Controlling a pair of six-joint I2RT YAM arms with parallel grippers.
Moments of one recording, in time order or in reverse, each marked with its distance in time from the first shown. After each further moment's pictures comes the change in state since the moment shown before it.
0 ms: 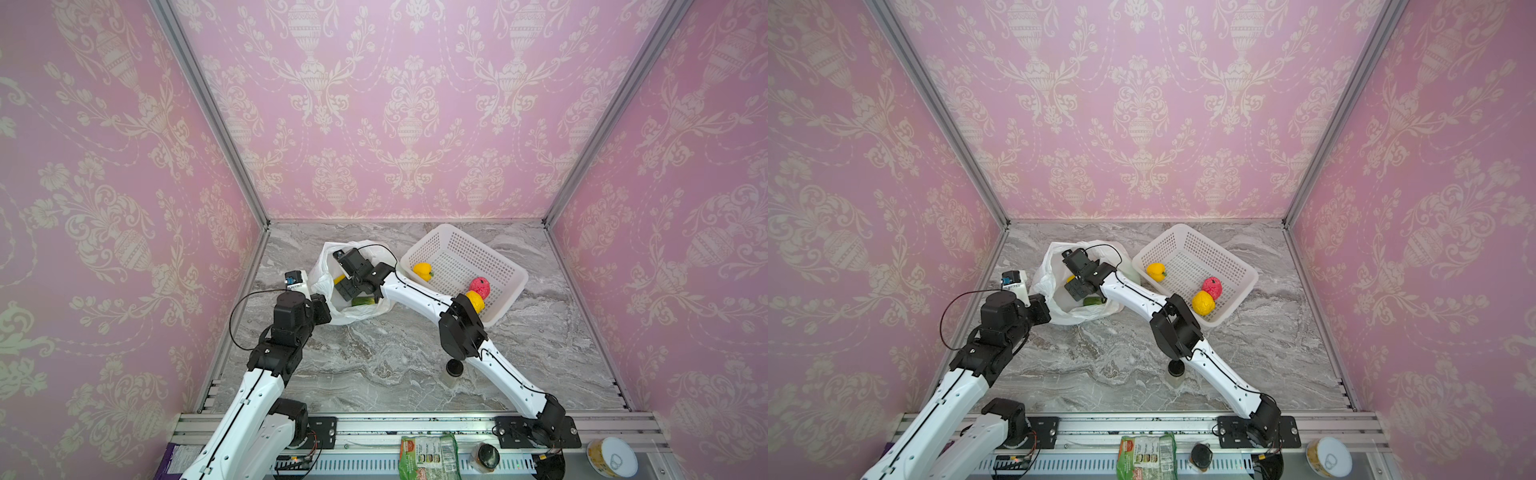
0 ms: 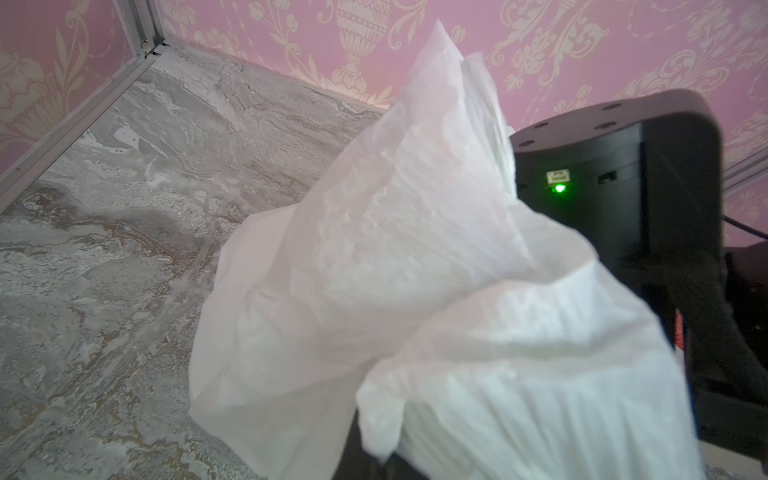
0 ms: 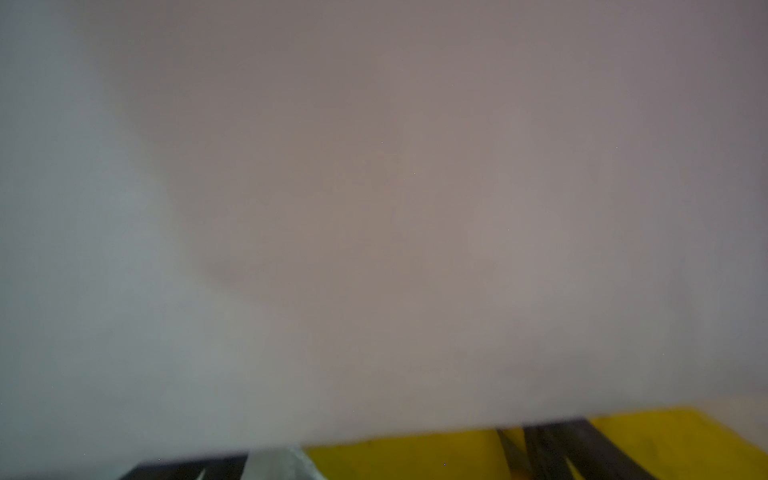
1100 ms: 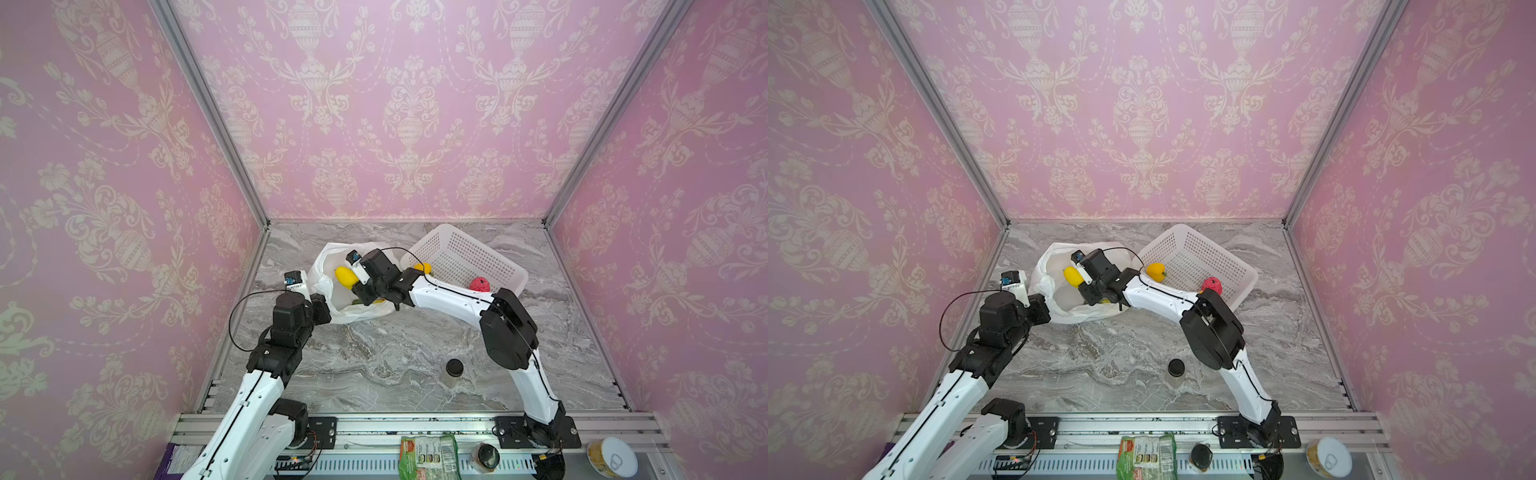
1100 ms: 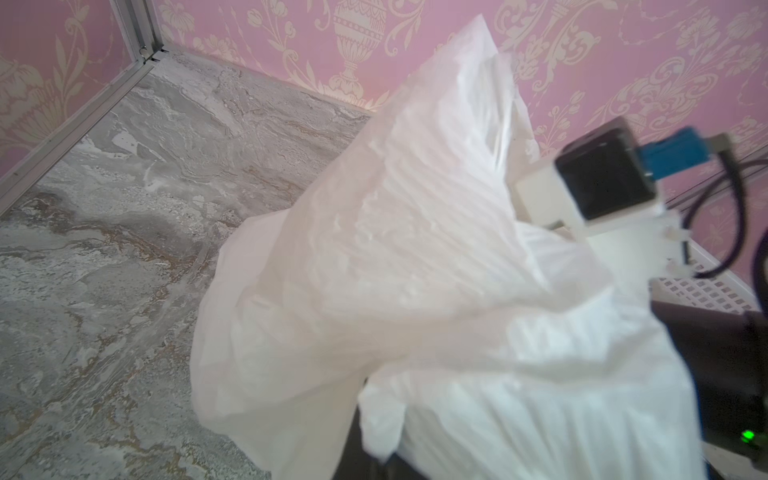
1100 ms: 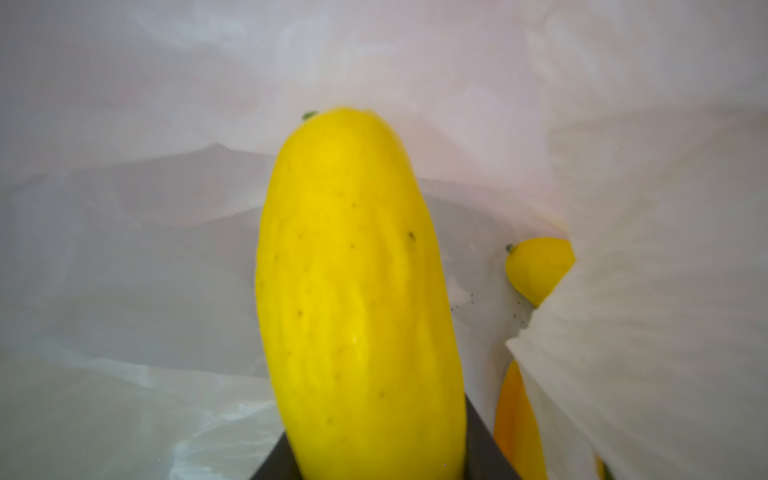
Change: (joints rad) left arm 0.000 -0.006 -0.003 0.008 0.003 0.000; right arm 0.008 -0.578 -0.789 0.381 -0.217 0.058
